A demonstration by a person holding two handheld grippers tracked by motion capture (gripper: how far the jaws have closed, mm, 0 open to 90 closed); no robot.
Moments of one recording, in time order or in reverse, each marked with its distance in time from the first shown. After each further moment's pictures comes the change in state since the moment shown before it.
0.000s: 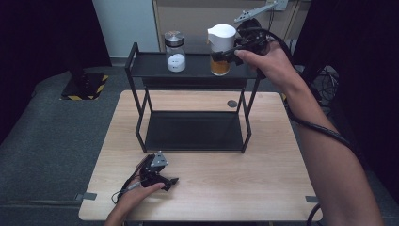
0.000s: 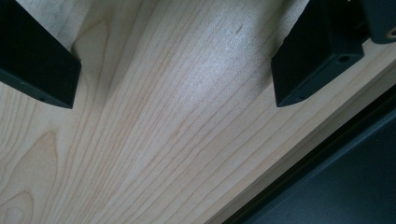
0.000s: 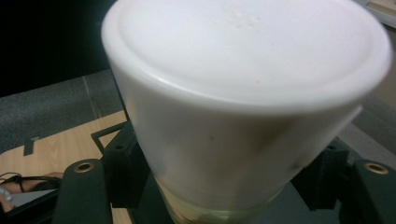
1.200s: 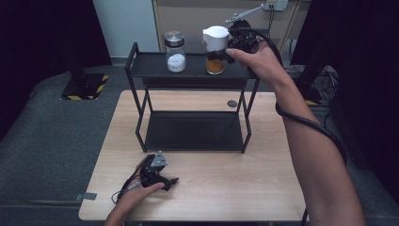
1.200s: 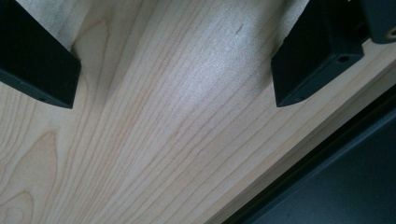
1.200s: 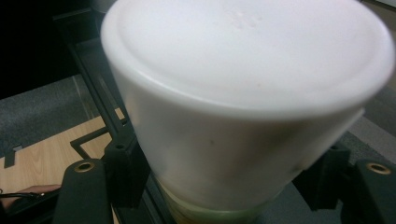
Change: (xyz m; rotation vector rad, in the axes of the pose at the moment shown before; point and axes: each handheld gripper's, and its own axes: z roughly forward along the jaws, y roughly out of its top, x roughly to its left) left arm 0.000 0.000 0.000 -0.001 0.001 0.000; right arm -0.013 0.001 0.033 0.031 -0.025 0.056
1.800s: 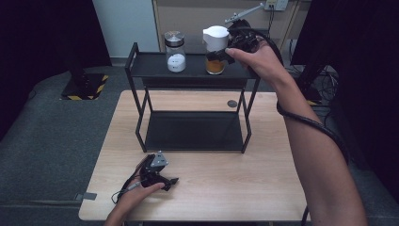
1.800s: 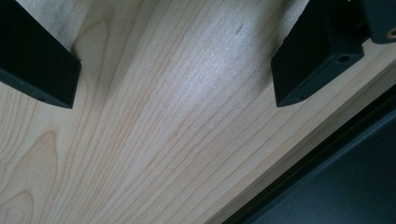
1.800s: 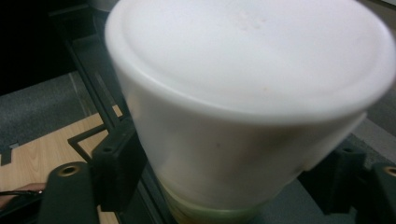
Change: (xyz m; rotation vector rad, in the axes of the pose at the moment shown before) left arm 0.000 0.000 0.000 0.000 0.000 0.000; right arm 0.004 0.005 -0.001 0.023 -0.014 -0.007
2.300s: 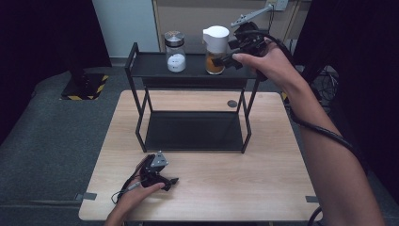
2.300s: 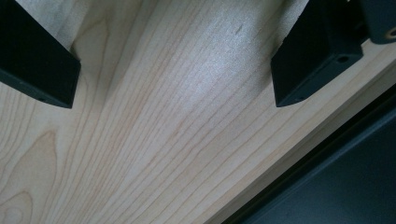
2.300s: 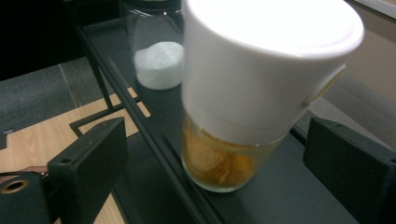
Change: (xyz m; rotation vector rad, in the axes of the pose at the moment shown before) left arm -0.001 0.000 0.000 0.001 0.003 0.001; right arm 0.025 -0.004 -0.030 0.011 -0.041 -0.044
